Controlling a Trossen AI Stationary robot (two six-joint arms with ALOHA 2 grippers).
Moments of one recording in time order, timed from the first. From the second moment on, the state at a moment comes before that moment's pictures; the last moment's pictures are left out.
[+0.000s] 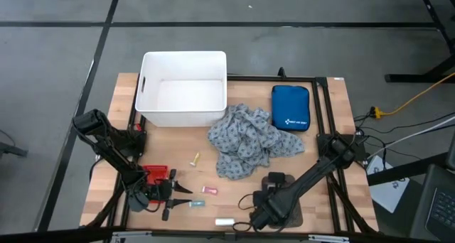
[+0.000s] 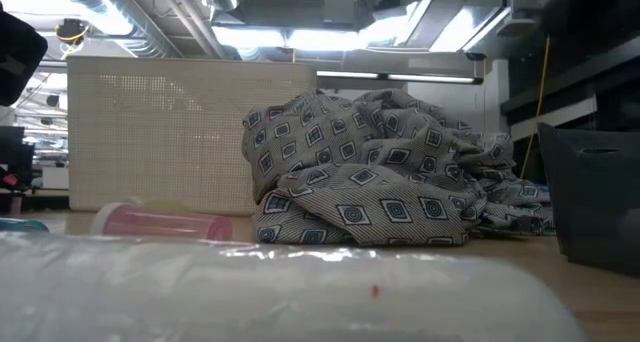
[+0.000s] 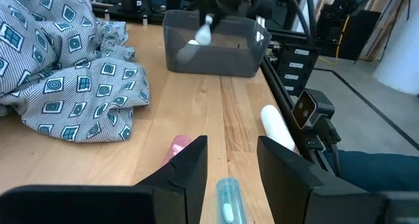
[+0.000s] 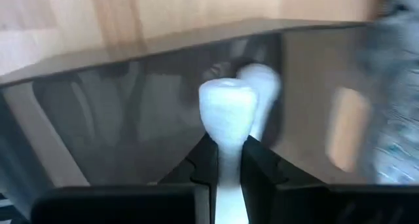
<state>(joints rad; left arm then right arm) -0.97 1.58 0.50 0.75 -0.90 -0.52 0.72 2.15 1.76 -1.40 0.03 0.76</state>
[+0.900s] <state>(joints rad) -0.97 1.58 0.50 0.75 -0.90 -0.51 0.72 2.11 1.67 -1.31 0.02 0.82</state>
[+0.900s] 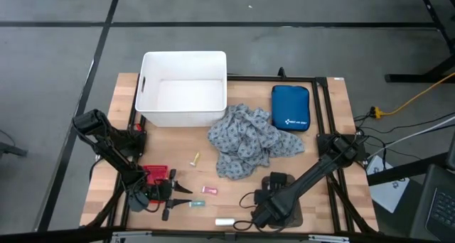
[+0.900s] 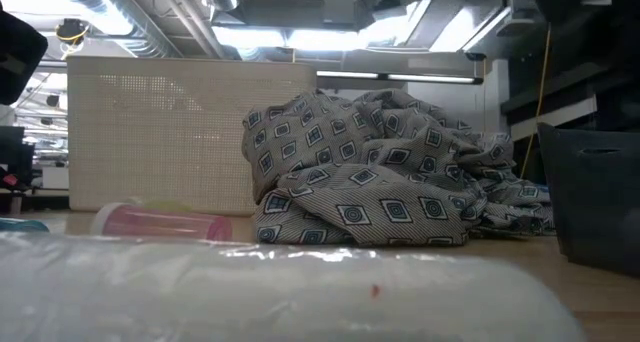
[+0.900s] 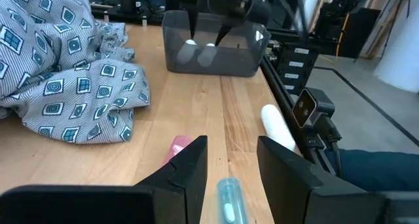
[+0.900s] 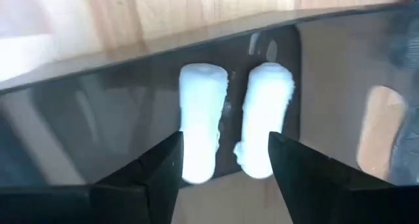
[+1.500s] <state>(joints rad) -0.97 1.58 0.50 1.15 -1.18 0.18 0.69 1.81 1.67 -1.24 0.70 0.80</state>
